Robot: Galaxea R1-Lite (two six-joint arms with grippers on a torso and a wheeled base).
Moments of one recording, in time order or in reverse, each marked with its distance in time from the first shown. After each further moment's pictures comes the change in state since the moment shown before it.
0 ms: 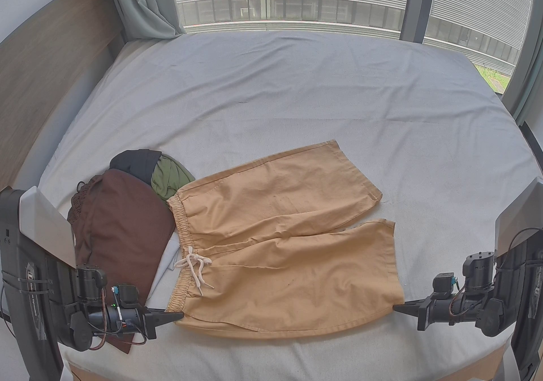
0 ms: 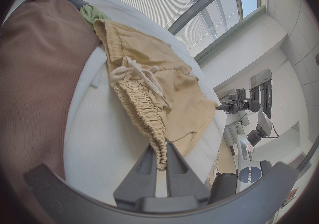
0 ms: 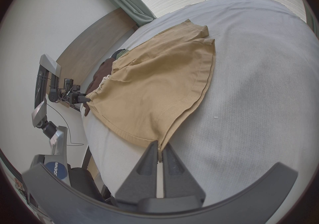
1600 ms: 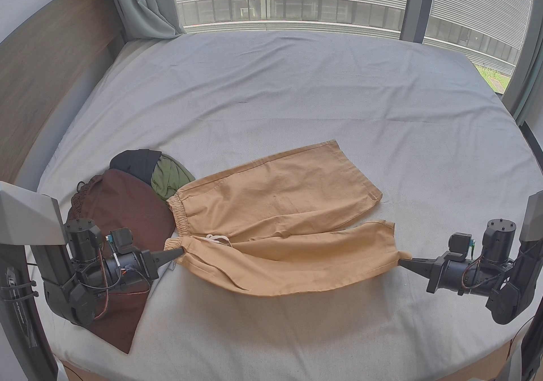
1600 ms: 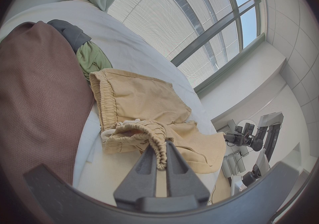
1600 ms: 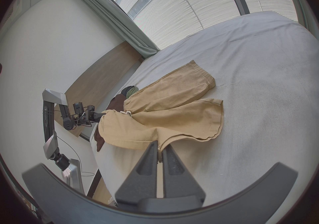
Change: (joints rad) left arm -0.054 -0.183 -0.254 -0.001 0.100 -0.418; right arm 0.024 -0.269 -0.096 0.009 0.025 0.278
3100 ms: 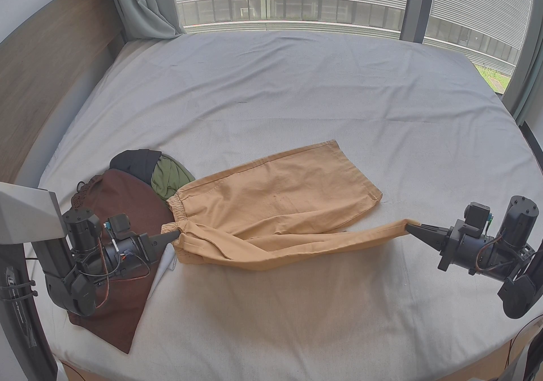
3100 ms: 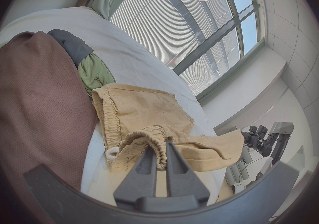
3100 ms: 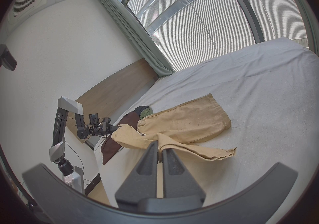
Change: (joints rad) left arm 0.010 -0.003 -0.086 -0.001 0.040 -0.063; right arm 0.050 -0.213 -0.053 0.000 -0.002 0.033
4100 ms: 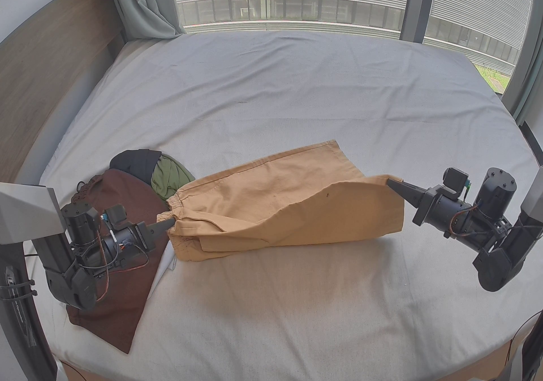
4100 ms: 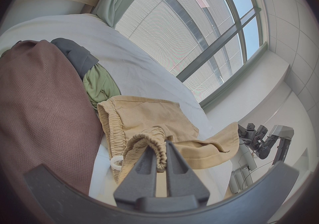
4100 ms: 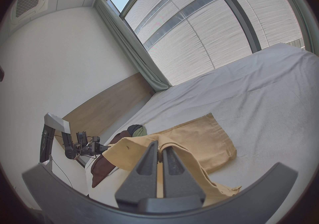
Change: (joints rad) left arm 0.010 0.000 -0.054 0.000 0.060 -0.034; right arm 0.058 0.140 -0.303 -0.005 -0.130 0.106
